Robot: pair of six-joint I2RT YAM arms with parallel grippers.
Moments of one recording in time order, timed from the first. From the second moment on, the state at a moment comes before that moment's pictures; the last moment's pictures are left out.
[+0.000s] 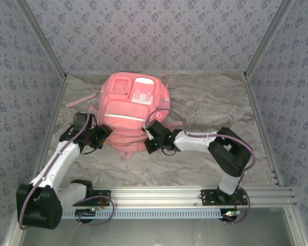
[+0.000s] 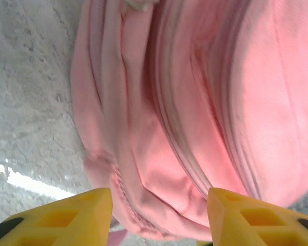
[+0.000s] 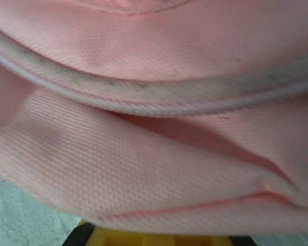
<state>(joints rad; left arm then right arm) -0.16 1.03 0.70 -0.64 0.27 -1.06 0.93 1.76 0.99 -0.16 -0.06 0.33</state>
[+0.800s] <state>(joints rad) -0.44 1.23 0.66 -0.42 0.24 -1.32 0.99 1.83 1.04 -0.13 -0.01 0.38</state>
